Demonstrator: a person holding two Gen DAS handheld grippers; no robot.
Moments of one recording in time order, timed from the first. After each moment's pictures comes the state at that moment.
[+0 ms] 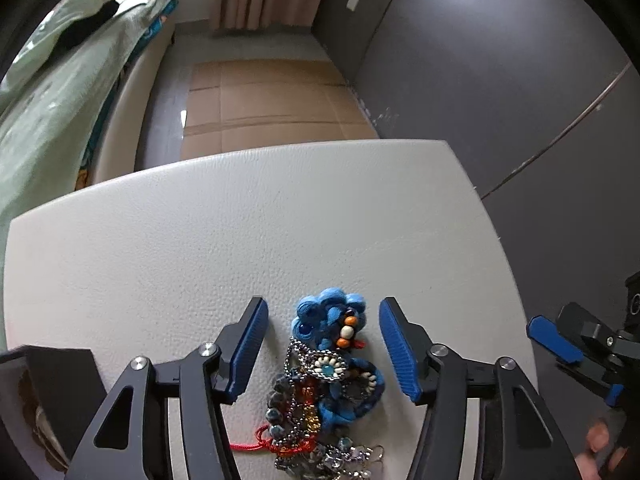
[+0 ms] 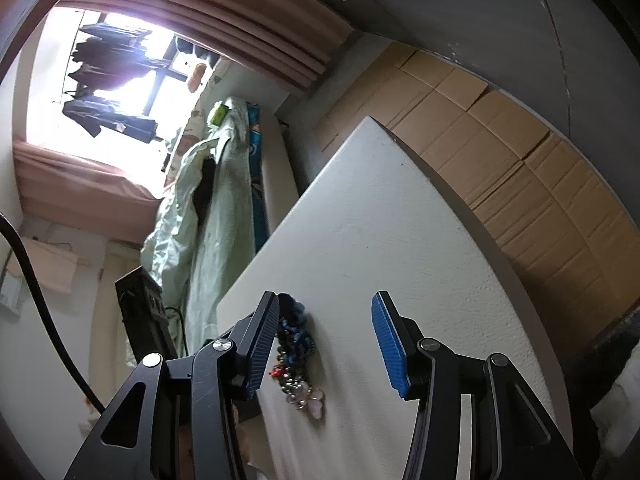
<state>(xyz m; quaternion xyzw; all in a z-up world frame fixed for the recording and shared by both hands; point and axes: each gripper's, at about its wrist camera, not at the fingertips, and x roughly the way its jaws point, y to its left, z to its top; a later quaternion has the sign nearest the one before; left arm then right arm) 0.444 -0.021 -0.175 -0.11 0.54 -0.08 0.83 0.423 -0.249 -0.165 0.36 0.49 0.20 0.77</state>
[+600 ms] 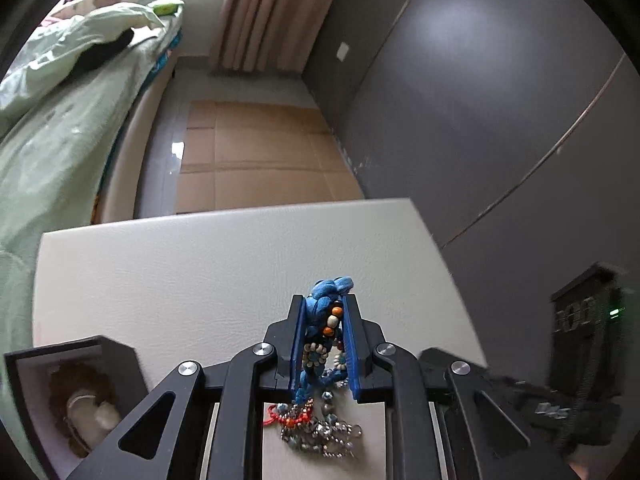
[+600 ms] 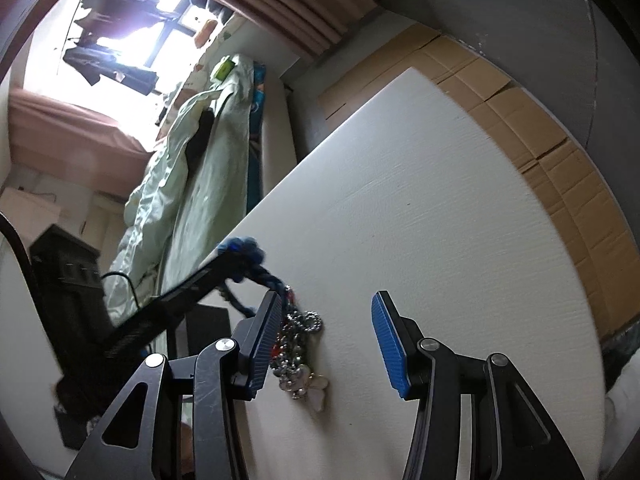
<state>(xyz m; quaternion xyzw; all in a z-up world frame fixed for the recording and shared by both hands) 0.410 0.008 -0.119 -0.16 0.46 -0.10 0.87 0.425 -0.202 -0.175 0.29 0.53 0.23 0.76</state>
